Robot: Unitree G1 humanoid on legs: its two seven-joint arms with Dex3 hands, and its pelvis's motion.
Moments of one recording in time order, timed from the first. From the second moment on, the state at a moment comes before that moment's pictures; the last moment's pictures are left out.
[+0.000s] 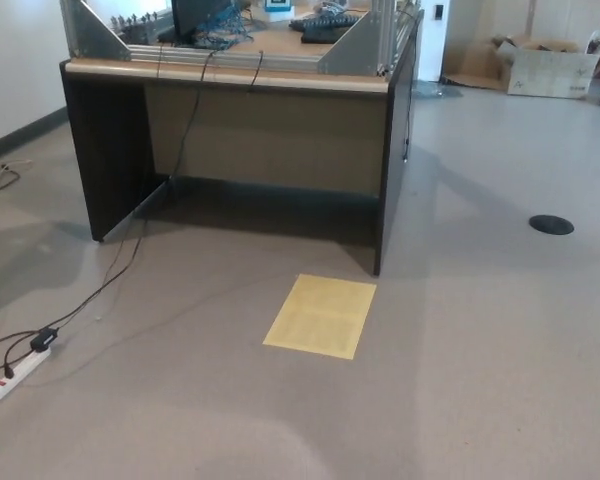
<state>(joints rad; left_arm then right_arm) 0.04 0.50 0.23 0.70 0.06 -0.31 -0.11 -0.22 -0.29 0.05 0.91 -0.21 -0.34 -0.11</state>
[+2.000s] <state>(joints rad) -0.92 0.49 -0.26 -0.46 0.05 0.22 -0.32 -0.22 -0.29 0.08 1.01 -0.25 -0.58 -0.20</state>
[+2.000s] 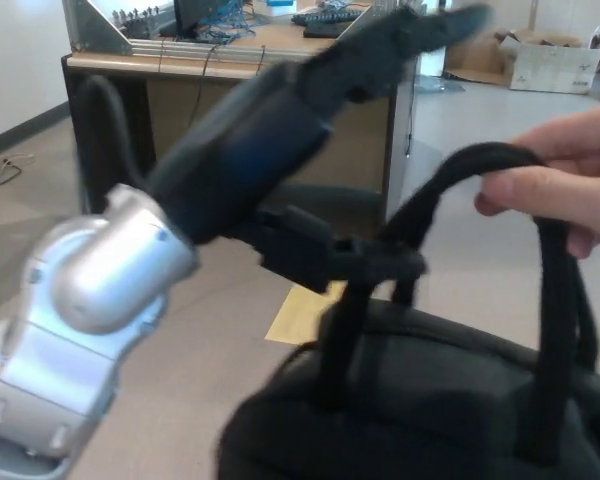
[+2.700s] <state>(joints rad) -0.87 0.40 -0.45 -0.50 0.30 0.44 -0.29 -0.20 -0.29 0.10 1.02 -0.27 -0.58 -0.20</state>
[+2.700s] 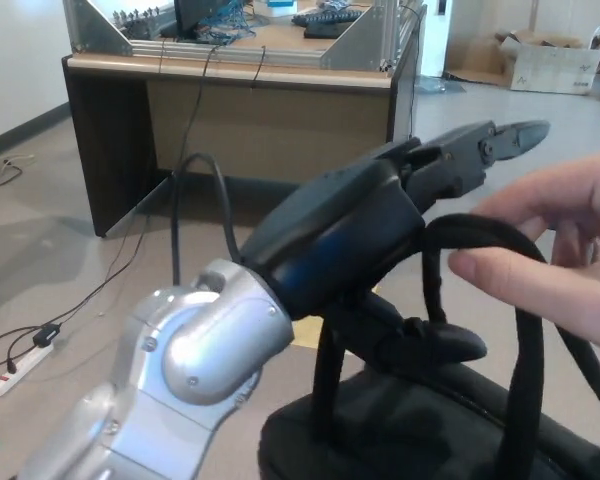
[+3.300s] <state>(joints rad) -0.91 0.18 -0.46 -0.05 0.36 0.31 -0.03 -0.21 -0.28 0.11 1.02 -0.27 -0.58 -0.20</state>
